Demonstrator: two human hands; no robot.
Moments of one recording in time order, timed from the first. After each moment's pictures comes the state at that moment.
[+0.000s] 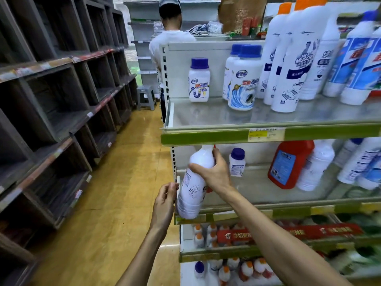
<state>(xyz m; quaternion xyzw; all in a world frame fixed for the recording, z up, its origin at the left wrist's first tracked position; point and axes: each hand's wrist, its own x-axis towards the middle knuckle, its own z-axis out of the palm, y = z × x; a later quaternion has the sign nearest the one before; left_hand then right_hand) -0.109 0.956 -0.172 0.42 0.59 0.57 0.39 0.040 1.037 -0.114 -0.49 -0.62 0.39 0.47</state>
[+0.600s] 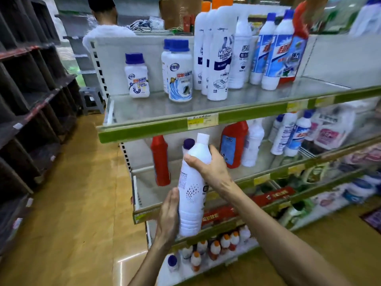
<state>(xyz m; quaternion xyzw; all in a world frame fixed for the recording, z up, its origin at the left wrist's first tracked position) 0.007 0.921 -0.174 0.49 0.47 0.53 0.50 0.145 0.968 -0.081 -0.54 -0.56 0.38 0.51</state>
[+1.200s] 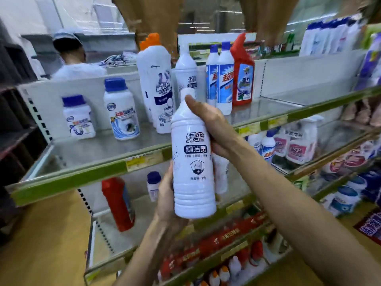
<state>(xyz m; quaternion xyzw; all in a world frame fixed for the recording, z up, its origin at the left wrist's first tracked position) 0.162 0.977 -0.040 0.33 0.26 0.47 0.78 0.289 1.011 0.074 -0.34 -0.55 0.50 0.58</state>
